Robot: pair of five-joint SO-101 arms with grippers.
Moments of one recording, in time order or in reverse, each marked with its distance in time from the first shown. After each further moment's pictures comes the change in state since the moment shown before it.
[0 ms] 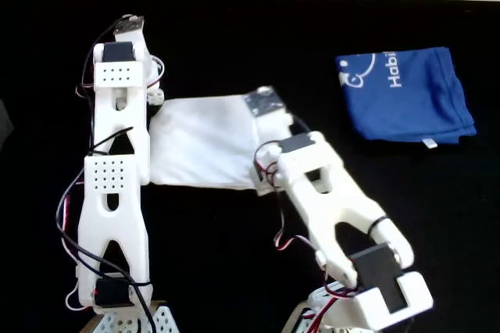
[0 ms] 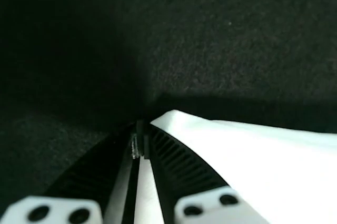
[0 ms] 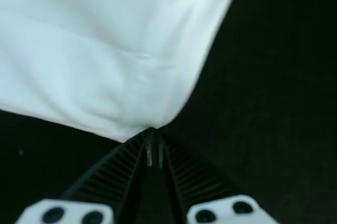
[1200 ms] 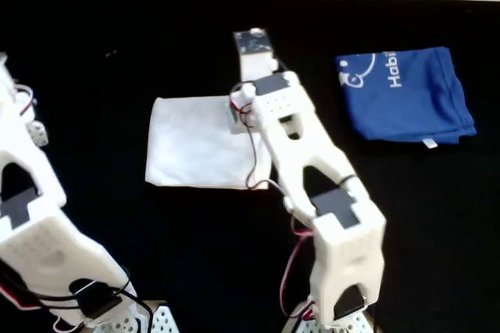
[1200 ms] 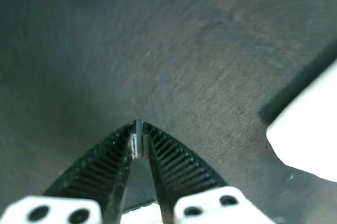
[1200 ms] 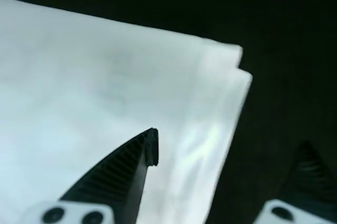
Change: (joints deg) left arm -29.6 -50.4 60.4 -0.4 -4.5; right arm -2.8 31.7 -48.2 12.4 -11.9
